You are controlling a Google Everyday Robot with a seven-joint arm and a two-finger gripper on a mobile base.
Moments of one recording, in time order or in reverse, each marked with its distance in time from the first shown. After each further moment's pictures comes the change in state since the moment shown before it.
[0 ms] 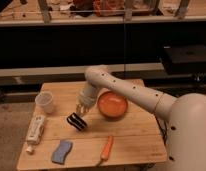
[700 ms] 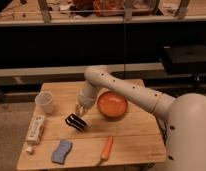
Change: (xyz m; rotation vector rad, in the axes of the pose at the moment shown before) arm -0.004 -0.002 0.002 0.003 -0.022 -0.007
